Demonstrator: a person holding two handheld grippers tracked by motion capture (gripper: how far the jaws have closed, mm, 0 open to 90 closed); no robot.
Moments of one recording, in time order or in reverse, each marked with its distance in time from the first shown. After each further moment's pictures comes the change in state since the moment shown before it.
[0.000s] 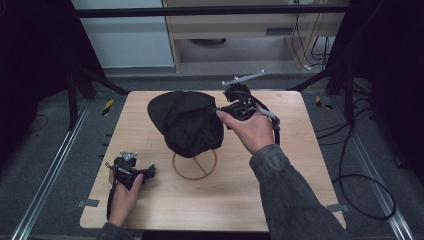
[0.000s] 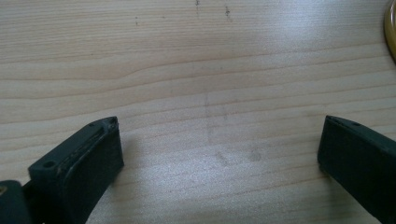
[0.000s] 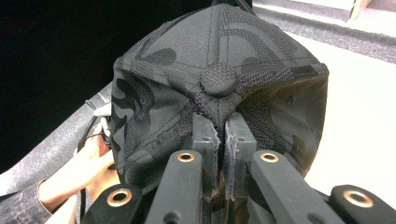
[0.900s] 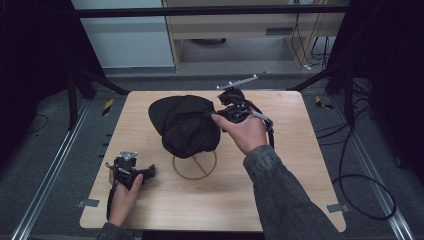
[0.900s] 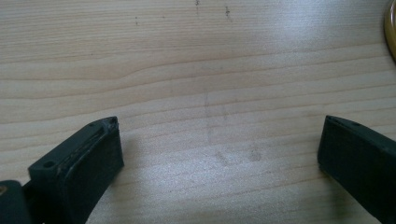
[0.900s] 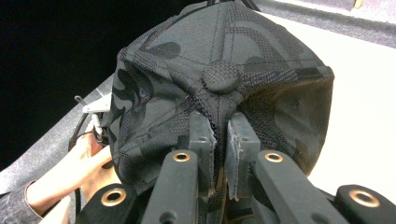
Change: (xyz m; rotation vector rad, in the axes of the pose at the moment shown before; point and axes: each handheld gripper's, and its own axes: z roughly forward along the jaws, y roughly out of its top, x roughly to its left) left arm 0.000 0.000 0.000 -0.001 0.000 -0.001; right arm -0.004 -0.006 0.022 0.029 -0.004 0.018
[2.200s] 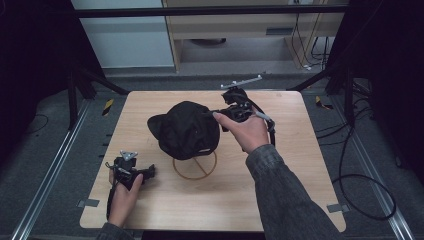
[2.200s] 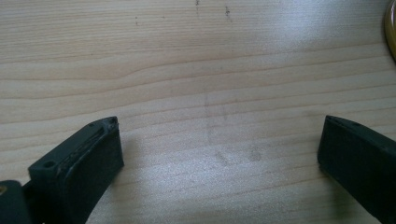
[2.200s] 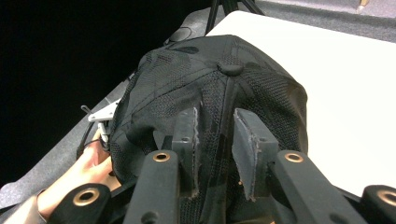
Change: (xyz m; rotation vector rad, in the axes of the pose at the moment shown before) left arm 0.000 0.000 0.000 0.000 0.000 0.000; right arm -0.009 -0.002 -0.001 -0.027 0.030 0.046
